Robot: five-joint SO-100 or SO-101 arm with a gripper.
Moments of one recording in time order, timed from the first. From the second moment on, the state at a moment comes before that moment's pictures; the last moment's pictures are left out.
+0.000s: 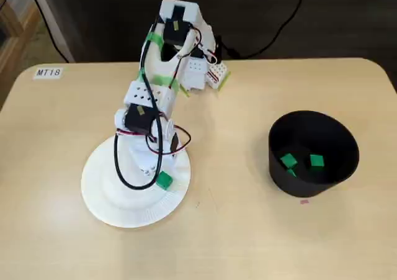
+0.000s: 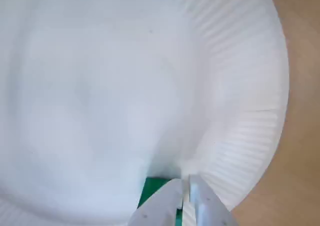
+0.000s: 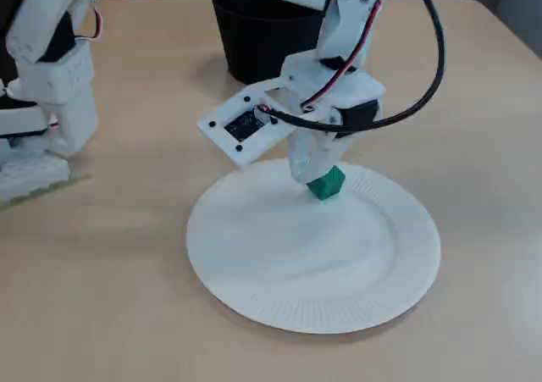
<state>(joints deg) 16.6 57.0 59.8 95.0 35.2</state>
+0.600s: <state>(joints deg) 19.2 55.6 55.0 95.0 25.9</state>
